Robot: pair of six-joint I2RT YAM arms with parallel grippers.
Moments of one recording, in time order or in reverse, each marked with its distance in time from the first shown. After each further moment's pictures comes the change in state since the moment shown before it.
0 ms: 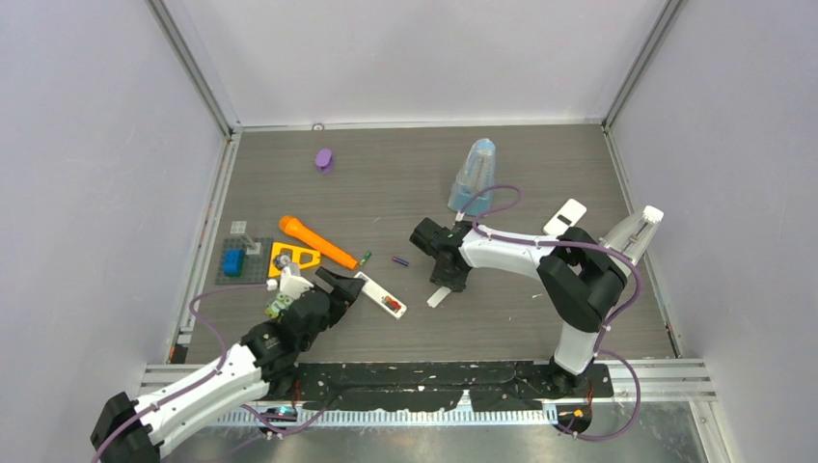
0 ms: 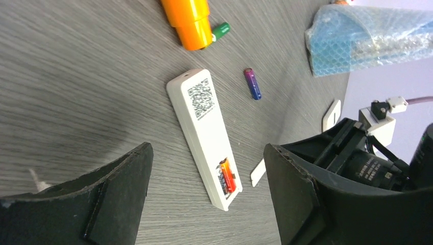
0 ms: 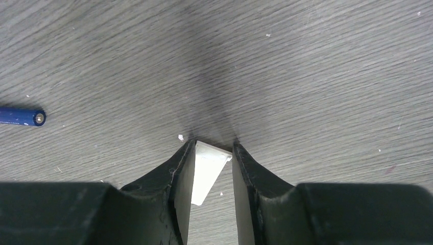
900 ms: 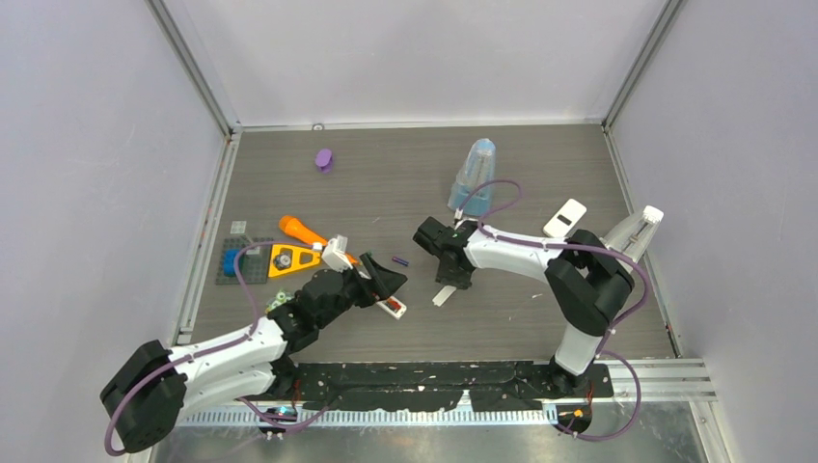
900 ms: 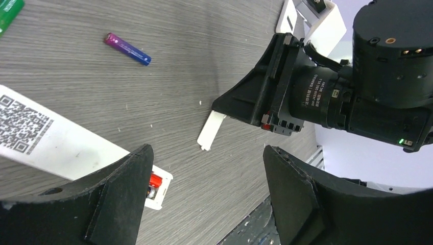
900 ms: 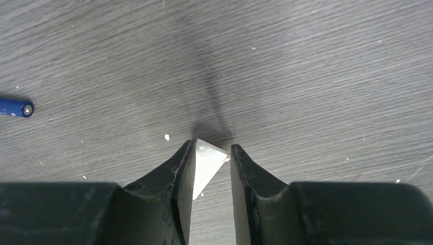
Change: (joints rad) left arm 0.000 0.394 0.103 0.542 0.358 0.370; right arm -0.002 -0.037 -0.014 0.000 0.031 -0.093
